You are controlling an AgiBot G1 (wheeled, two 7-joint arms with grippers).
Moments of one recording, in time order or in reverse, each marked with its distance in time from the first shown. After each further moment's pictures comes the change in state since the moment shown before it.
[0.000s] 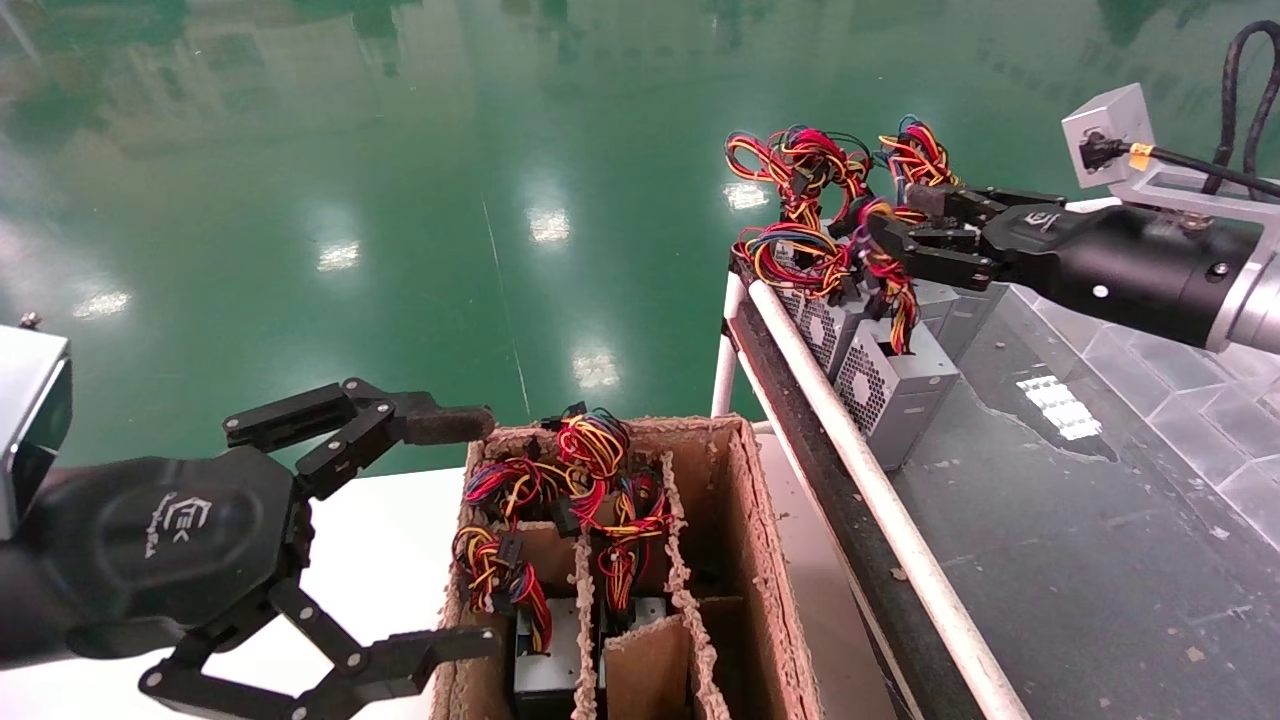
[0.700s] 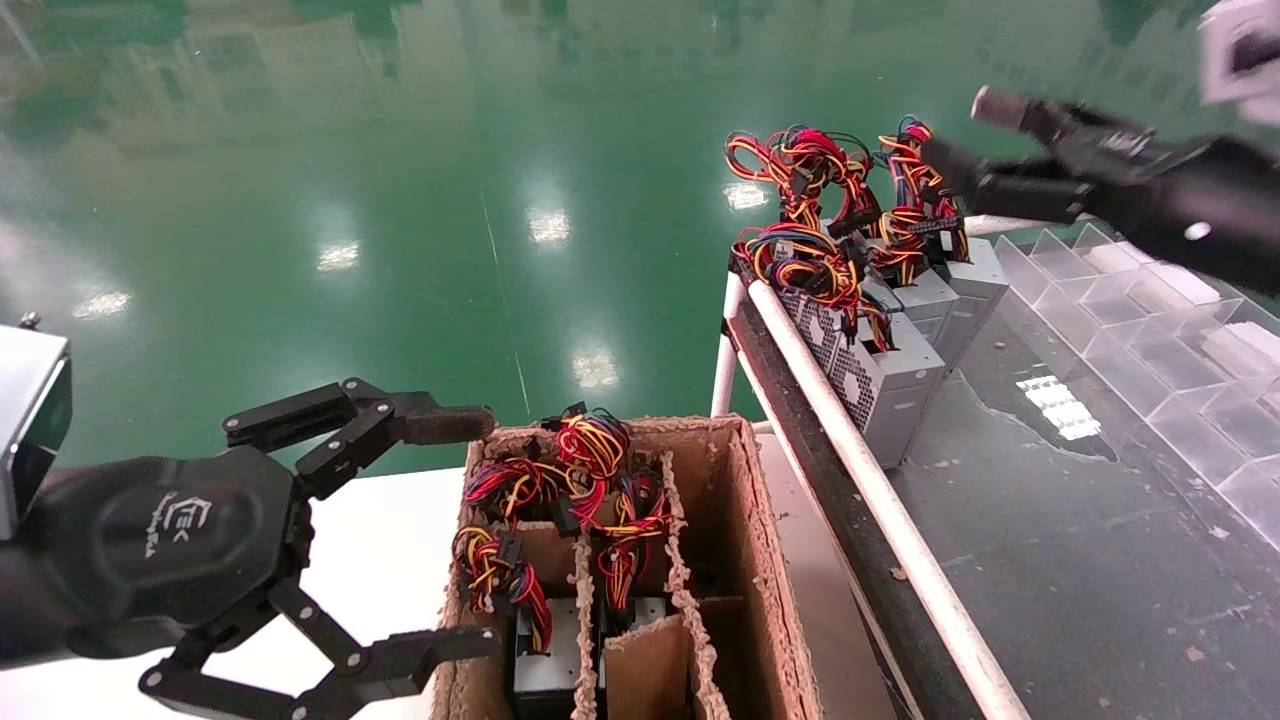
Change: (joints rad) left arm 0.000 0.000 0.001 0.000 -0.001 0.000 0.001; right arm 0.006 0.059 0.055 0.028 0.077 -0.113 0.033
